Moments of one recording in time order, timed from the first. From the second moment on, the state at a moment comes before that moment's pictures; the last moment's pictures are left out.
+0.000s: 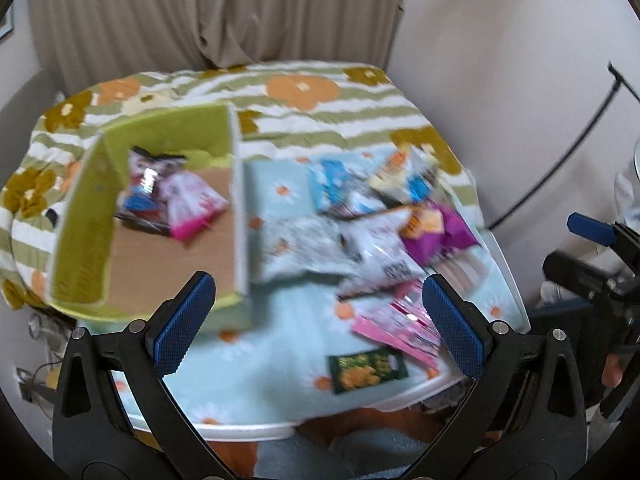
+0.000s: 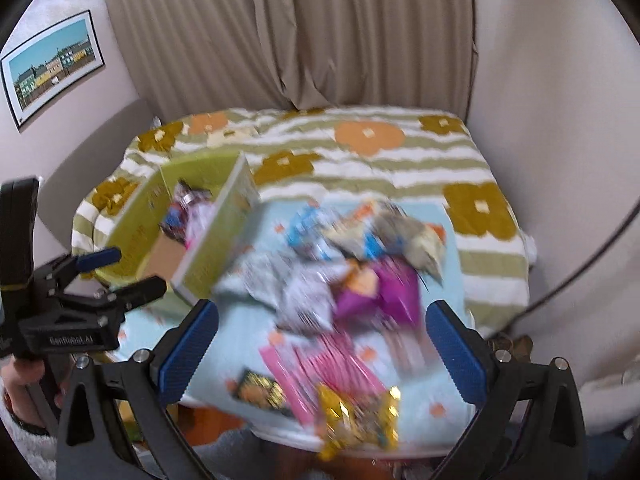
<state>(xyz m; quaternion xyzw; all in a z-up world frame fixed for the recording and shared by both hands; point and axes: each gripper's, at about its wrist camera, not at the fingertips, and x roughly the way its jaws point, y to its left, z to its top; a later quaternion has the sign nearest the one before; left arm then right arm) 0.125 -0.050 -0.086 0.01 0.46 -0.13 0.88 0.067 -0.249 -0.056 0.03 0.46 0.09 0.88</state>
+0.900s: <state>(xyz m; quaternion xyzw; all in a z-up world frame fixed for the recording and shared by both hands) 0.152 -0.167 -0.213 0.15 0.53 -0.26 0.79 0.032 -0.257 -0.216 0.04 0.56 0.09 0.82</state>
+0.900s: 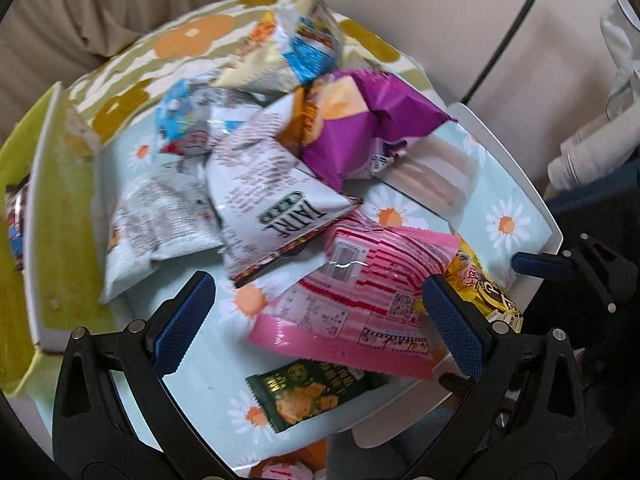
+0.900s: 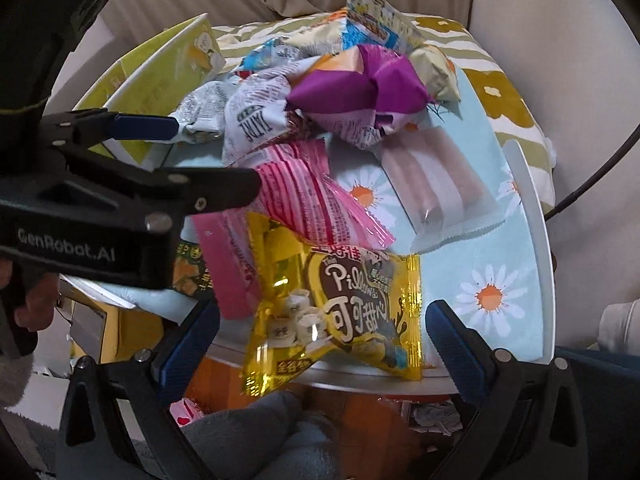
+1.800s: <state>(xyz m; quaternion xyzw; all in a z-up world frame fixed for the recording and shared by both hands) 0.142 -0.179 -0.251 0.18 0.58 -0.31 0.73 0.042 -0.259 -0.248 -0.02 0.59 0.10 0.80</state>
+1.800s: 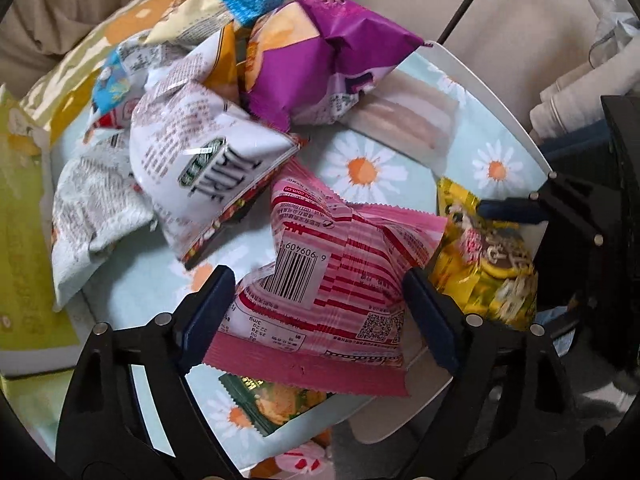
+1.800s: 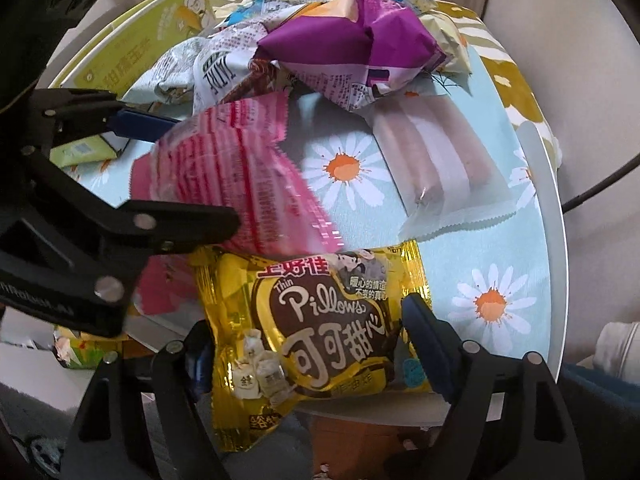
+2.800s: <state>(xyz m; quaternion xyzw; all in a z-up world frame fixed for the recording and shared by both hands) 0.129 -0.185 -0.270 0.24 0.58 -0.31 0.71 0.037 -0.272 -0.237 0.00 0.57 0.14 0.81</state>
